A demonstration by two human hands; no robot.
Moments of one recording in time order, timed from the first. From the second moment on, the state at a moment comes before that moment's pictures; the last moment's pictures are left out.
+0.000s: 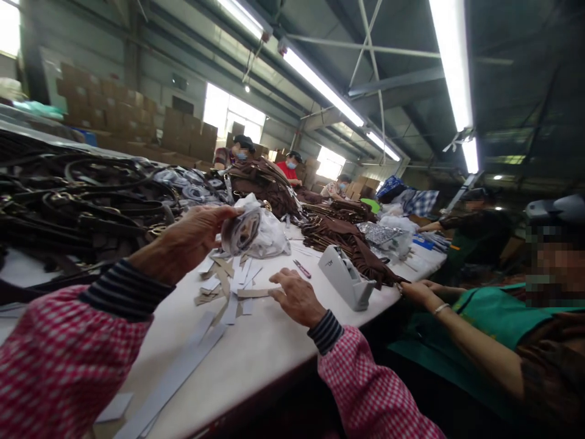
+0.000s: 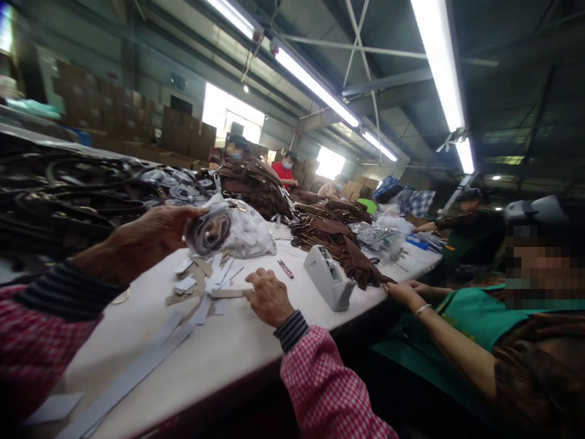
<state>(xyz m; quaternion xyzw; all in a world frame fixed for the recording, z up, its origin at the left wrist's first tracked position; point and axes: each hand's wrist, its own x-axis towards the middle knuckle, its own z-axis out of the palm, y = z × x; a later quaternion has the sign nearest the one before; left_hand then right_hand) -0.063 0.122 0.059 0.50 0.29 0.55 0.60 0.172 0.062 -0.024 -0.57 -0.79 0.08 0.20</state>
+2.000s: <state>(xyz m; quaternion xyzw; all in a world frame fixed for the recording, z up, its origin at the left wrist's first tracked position) 0.019 0.082 -0.017 0.64 0.37 0.35 0.58 0.223 0.011 -0.076 -0.43 -0.70 0.14 0.55</state>
